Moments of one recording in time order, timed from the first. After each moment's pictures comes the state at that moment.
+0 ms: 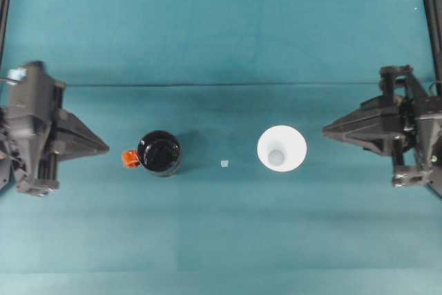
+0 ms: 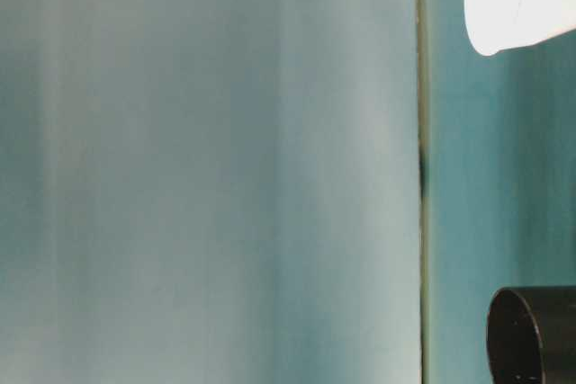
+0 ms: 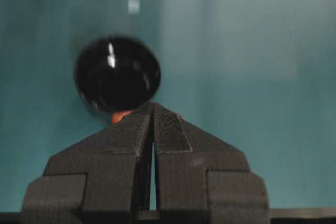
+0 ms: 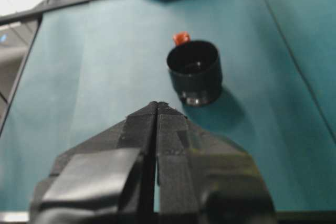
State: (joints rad) left arm -0.06 -0.68 0.97 0.01 0.40 -0.19; right arm 0.03 -0.77 1.10 0.07 -0.10 0.19
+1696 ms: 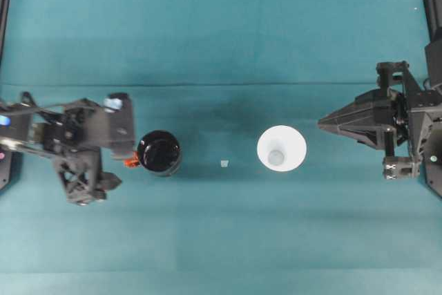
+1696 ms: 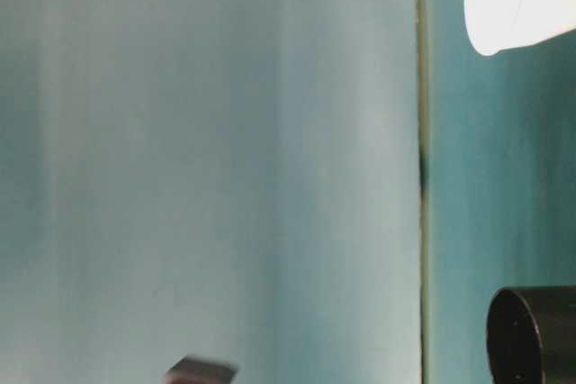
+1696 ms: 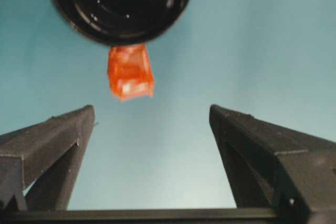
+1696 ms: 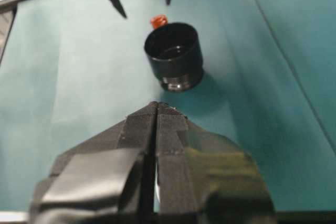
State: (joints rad) left arm -0.06 -0.24 0.82 0.02 0.58 -0.22; right arm -0.02 -0.75 1.10 0.07 -0.07 0.21
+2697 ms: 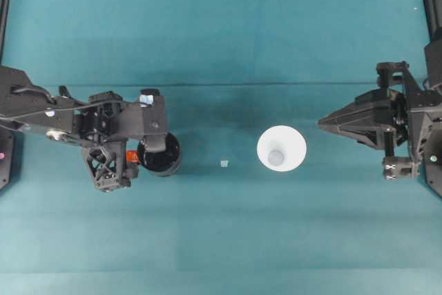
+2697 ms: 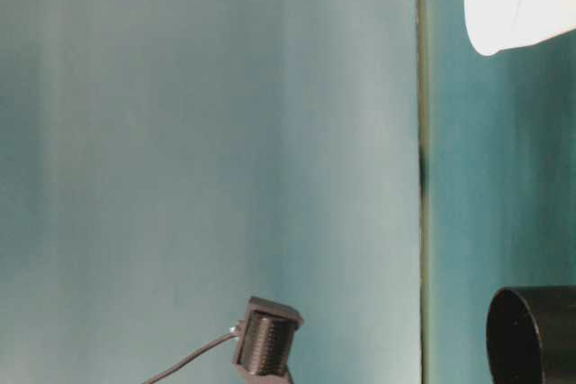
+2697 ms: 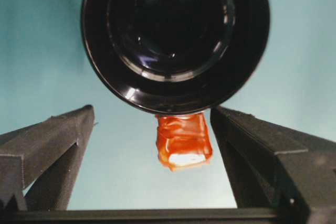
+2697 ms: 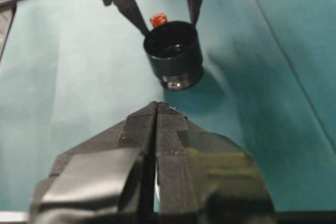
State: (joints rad) left arm 0.02 -0.09 0.77 0.02 0.55 -0.13; right arm -0.02 -0.75 1.10 0.07 -0.06 0.21
